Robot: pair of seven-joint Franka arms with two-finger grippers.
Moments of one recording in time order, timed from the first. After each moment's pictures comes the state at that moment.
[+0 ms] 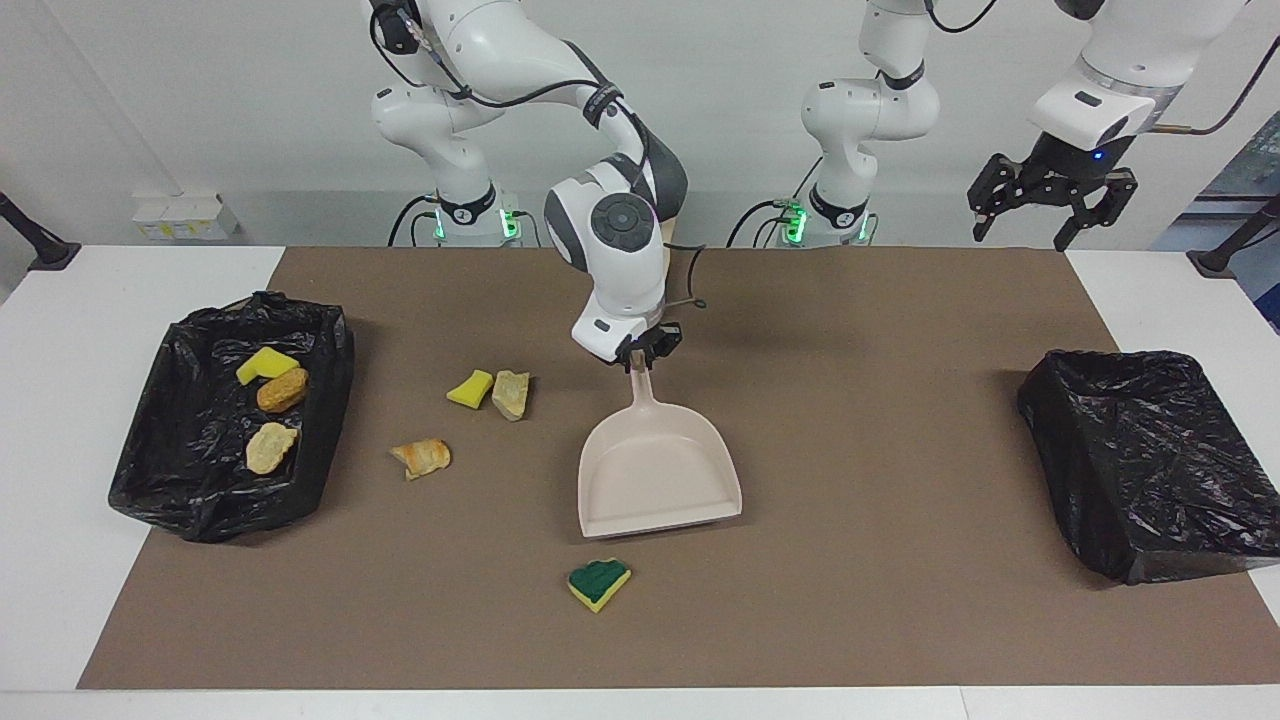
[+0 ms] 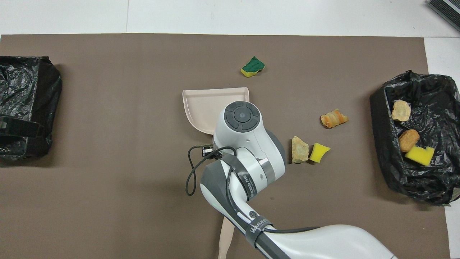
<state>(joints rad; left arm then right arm) -0.09 -0.08 0.01 -1.56 0.00 1.51 0.18 0.54 0.42 0.10 -1.69 0.18 2.04 0.47</state>
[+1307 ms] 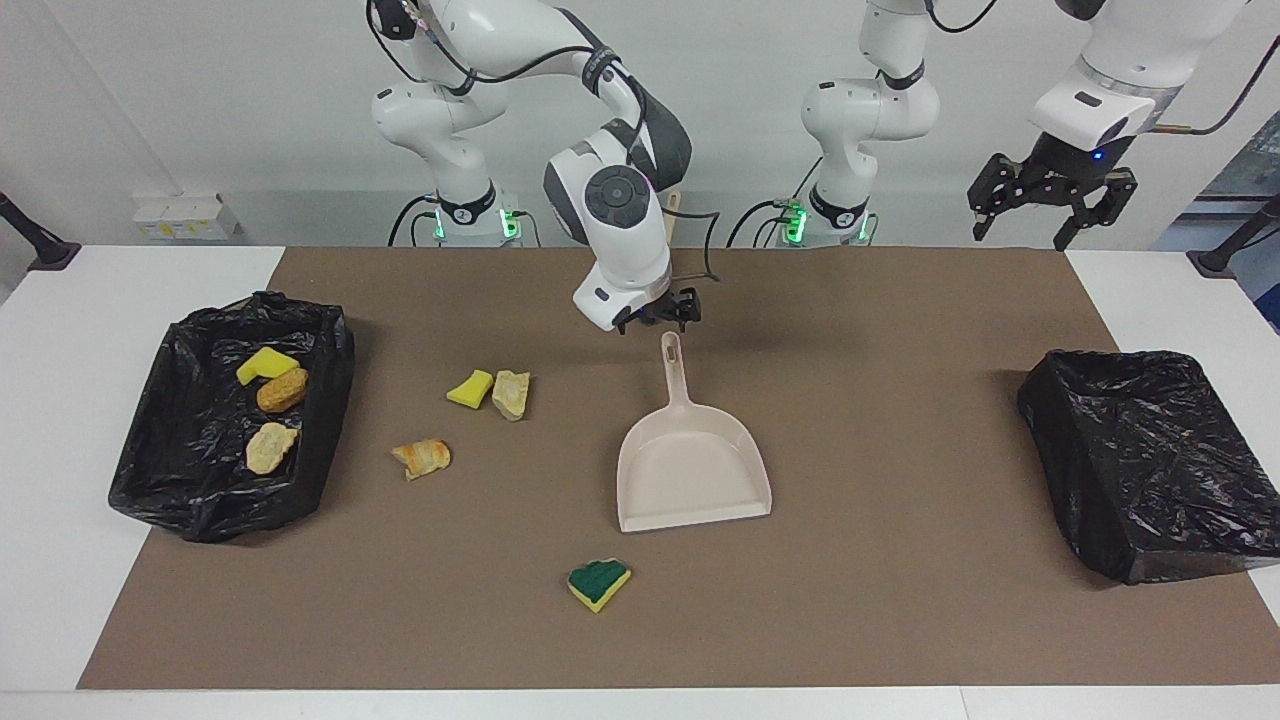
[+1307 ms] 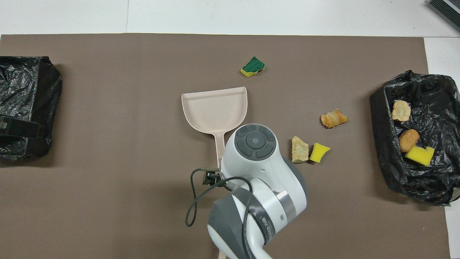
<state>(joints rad) -0.09 -0.08 0.01 -1.56 0.00 1.51 0.18 0.59 0.16 0.10 -1.91 0.27 1.91 0.74</state>
